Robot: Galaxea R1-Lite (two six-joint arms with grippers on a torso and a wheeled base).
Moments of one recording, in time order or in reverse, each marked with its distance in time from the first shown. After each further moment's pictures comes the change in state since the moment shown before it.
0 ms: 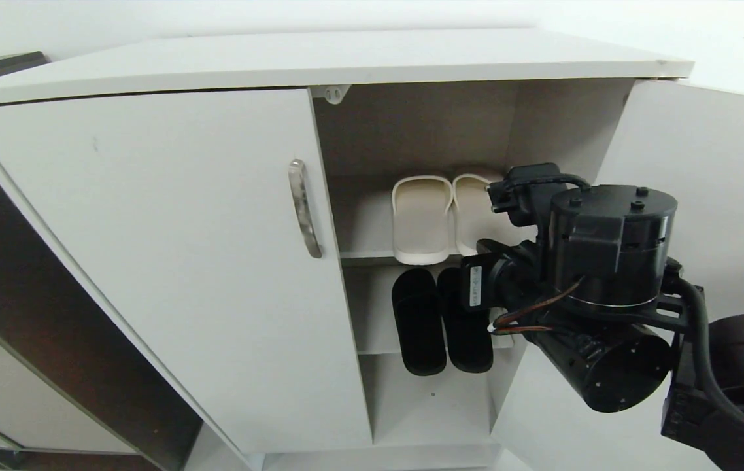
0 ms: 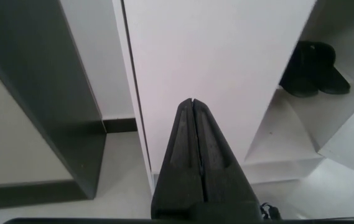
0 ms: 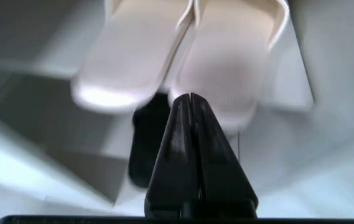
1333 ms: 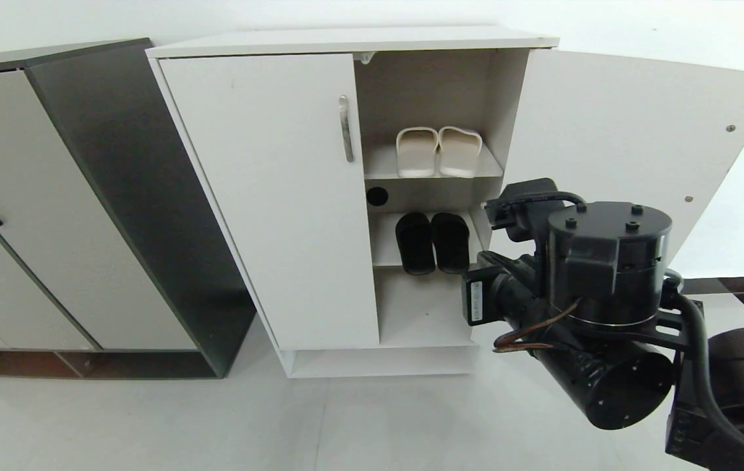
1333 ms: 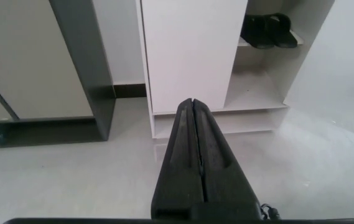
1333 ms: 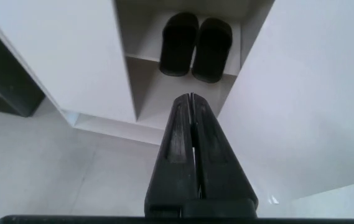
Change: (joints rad) left arm 0.001 0.000 0.000 0.000 0.000 -0.002; right arm 0.000 0.000 0.037 0.000 -0.001 -0.005
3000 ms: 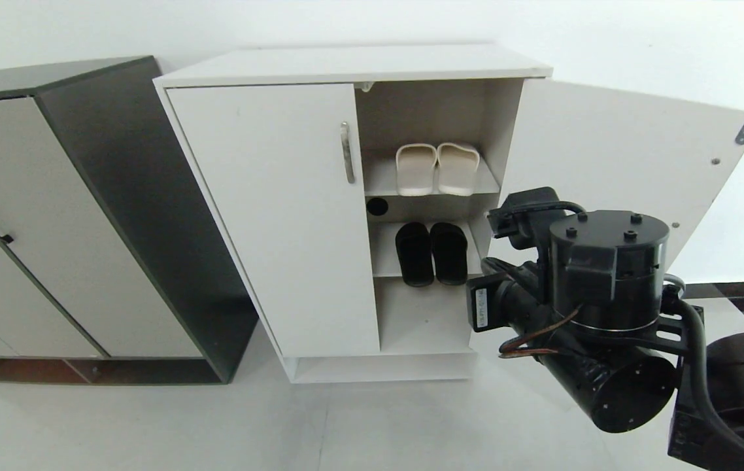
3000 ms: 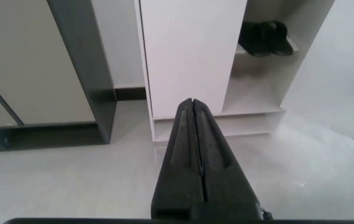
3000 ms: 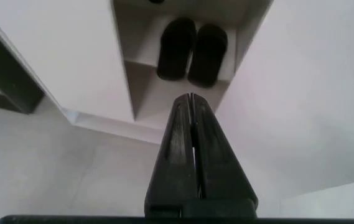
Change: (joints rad) left arm 0.000 0.000 0.000 0.000 0.003 -0.001; right arm -0.024 0.004 0.028 -0.001 0.023 -0.003
